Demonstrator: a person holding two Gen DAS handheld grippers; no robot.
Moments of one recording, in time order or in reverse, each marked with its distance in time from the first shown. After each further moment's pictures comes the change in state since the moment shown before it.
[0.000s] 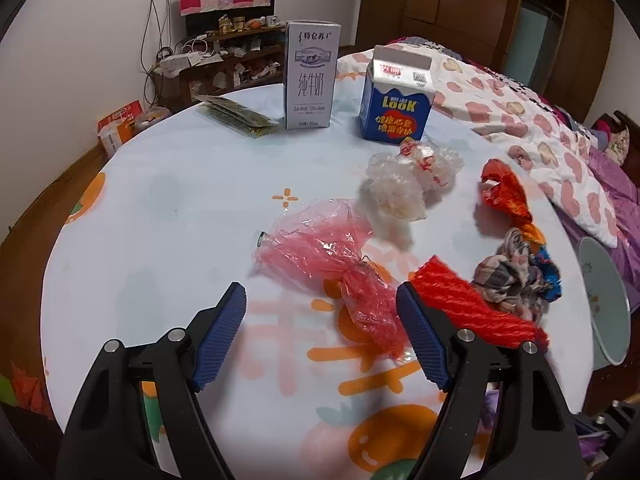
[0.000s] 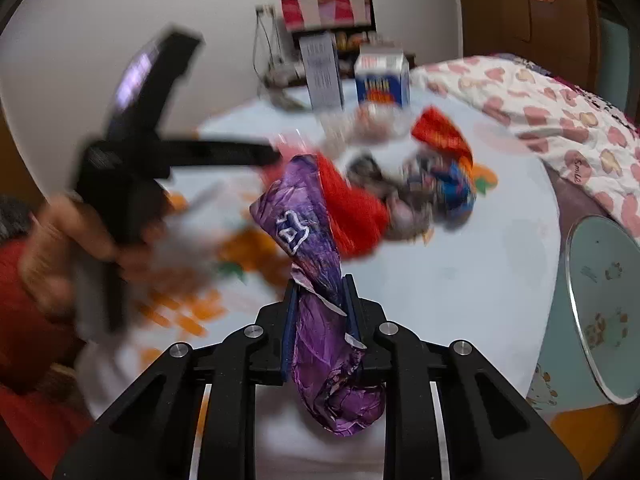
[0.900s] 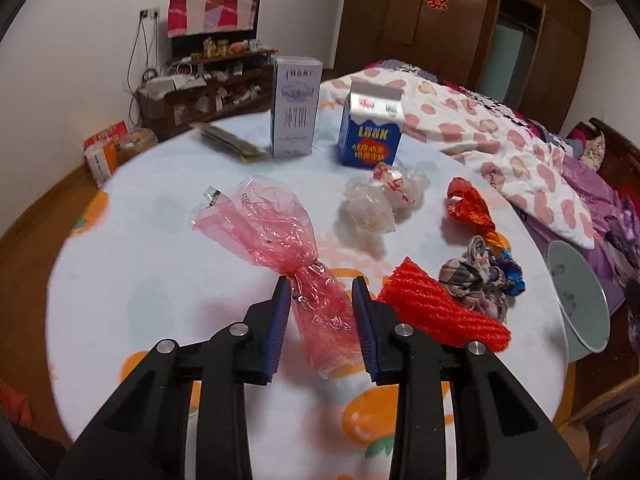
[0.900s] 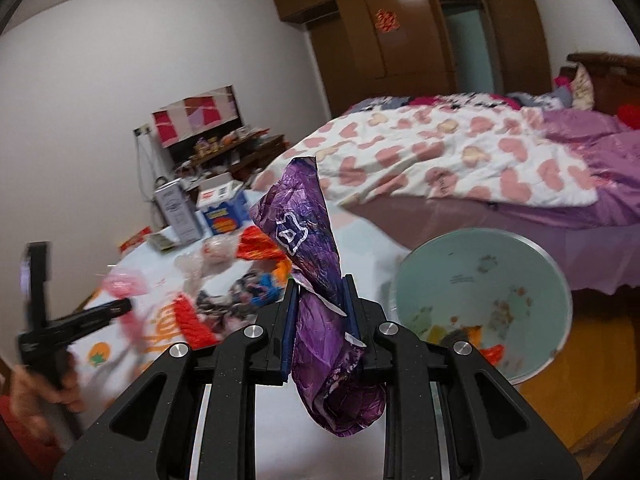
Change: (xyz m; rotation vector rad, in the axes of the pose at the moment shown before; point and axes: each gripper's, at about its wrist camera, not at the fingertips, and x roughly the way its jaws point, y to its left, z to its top) left arm -0.039 0.006 -0.011 0.048 -0.100 -0.072; right arm -0.088 -0.080 0.007 0.332 -0.322 -0.377
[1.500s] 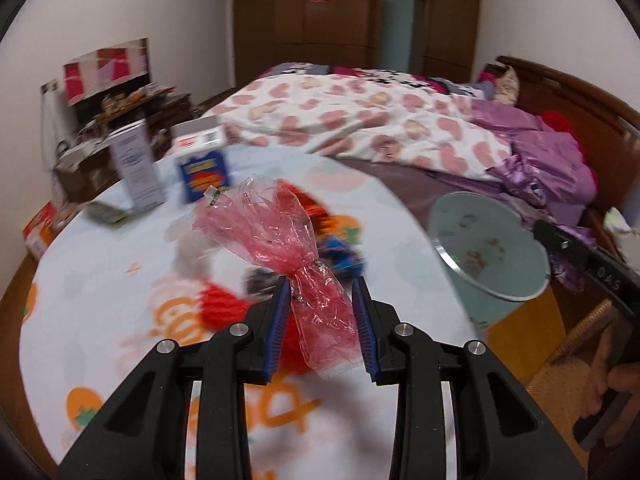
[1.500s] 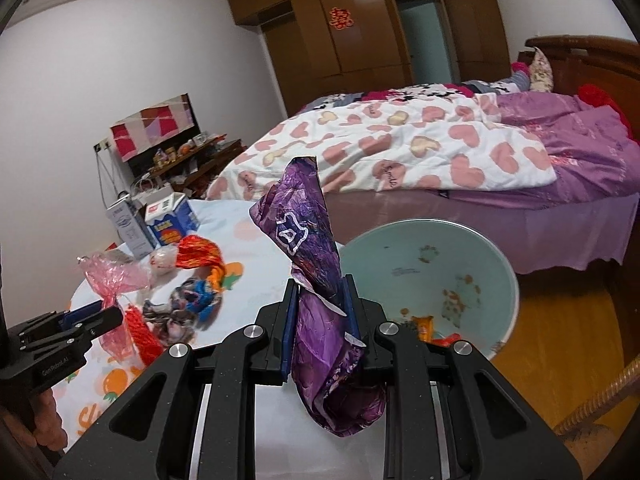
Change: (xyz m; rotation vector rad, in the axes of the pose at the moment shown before) left arm -0.026 -0.138 -0.004 0.308 -0.025 -0.226; right arm -0.008 -0.055 -0.002 0.093 0.011 -0.116
